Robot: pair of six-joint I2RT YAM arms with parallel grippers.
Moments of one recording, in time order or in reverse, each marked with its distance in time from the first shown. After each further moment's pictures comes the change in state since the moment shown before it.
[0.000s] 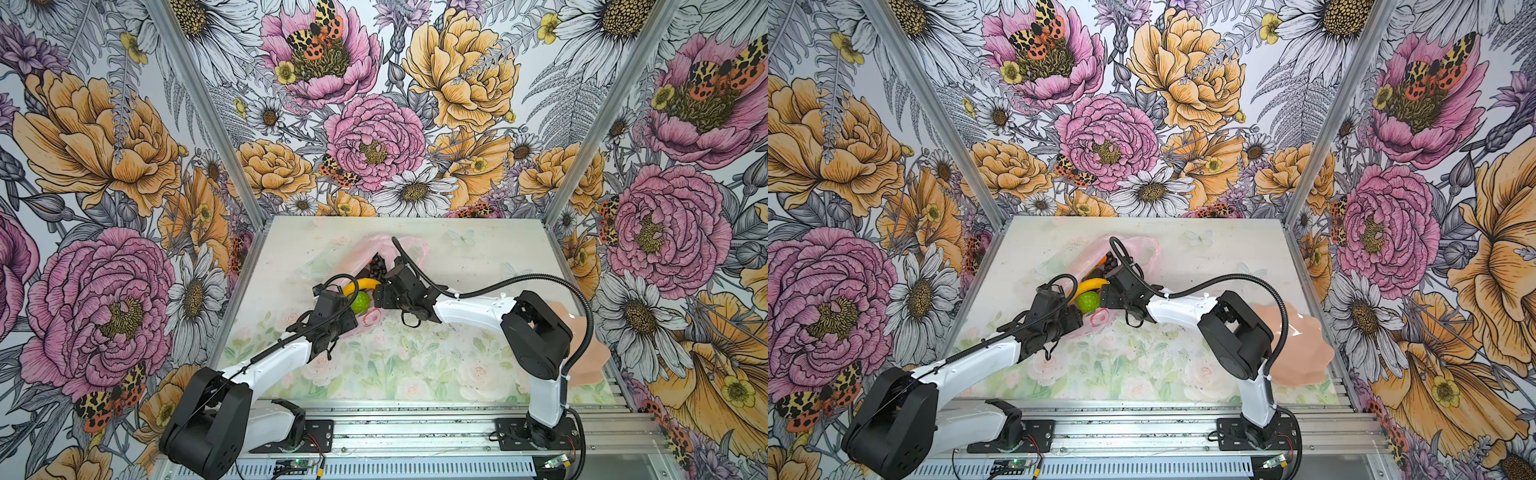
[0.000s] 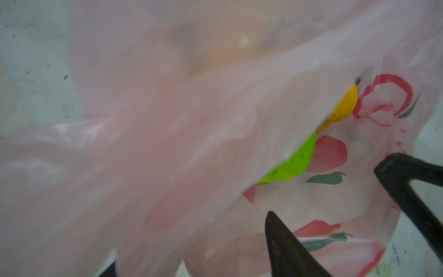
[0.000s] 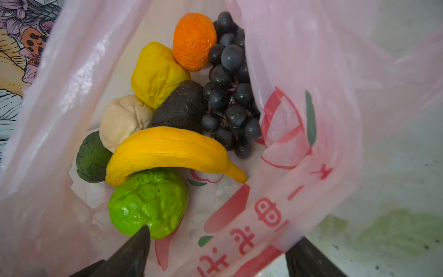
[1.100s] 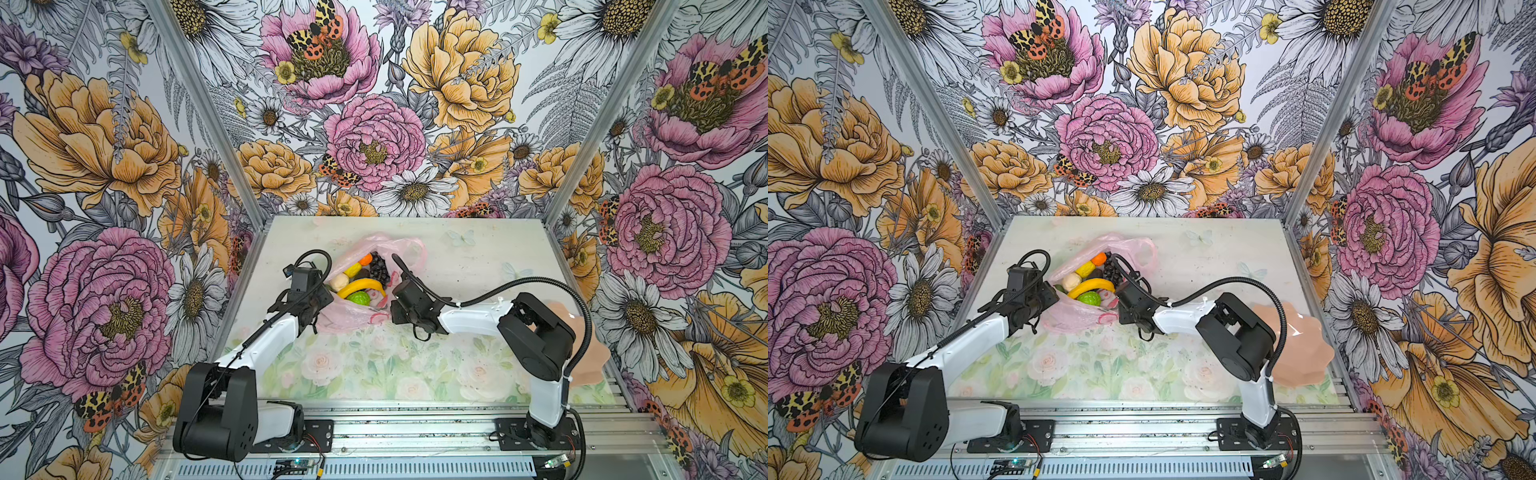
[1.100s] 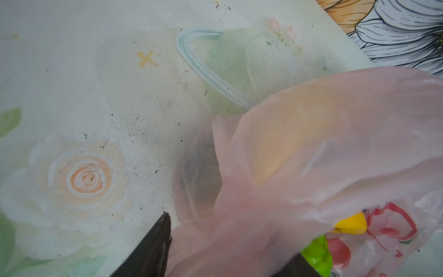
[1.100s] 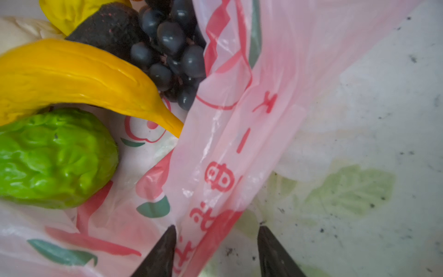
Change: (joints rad) left arm 0.268 0.088 0.182 -0.052 -0.012 0.055; right arm 0.008 -0.032 -0.163 0.043 0.054 -0.093
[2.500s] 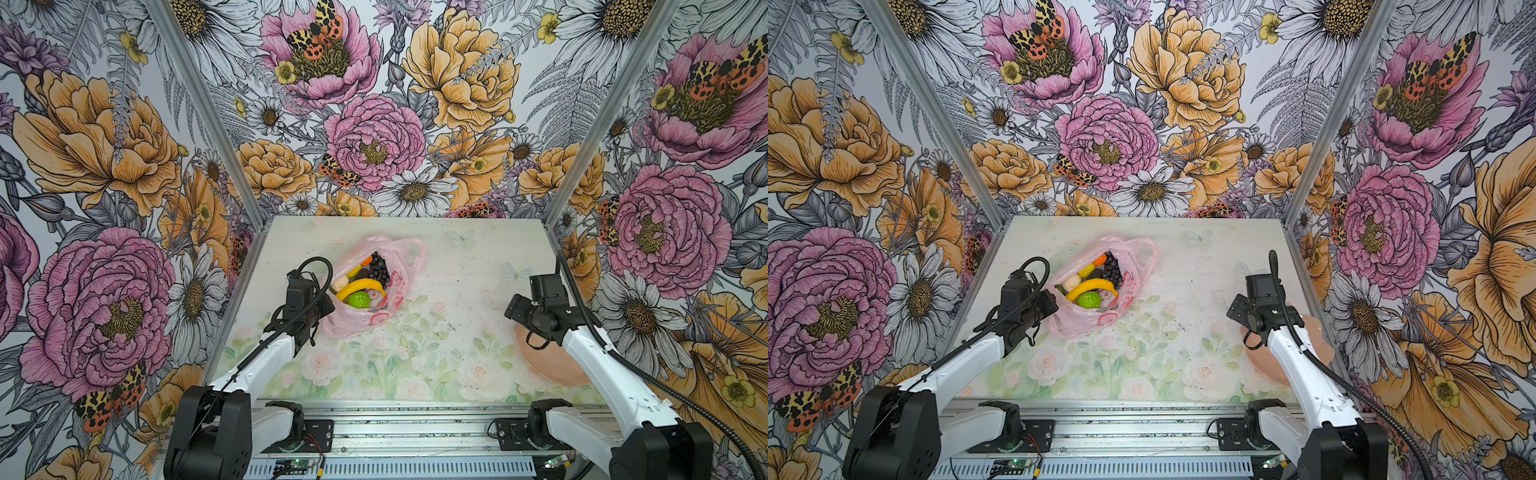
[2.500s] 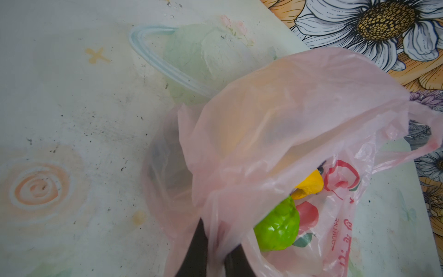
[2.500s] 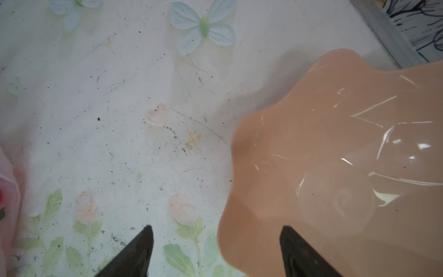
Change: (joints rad) left arm 0.008 -0.118 -0.169 0.188 0.147 0.079; right arm -0.793 -0.865 -0.364 -0.684 -0.055 -0.026
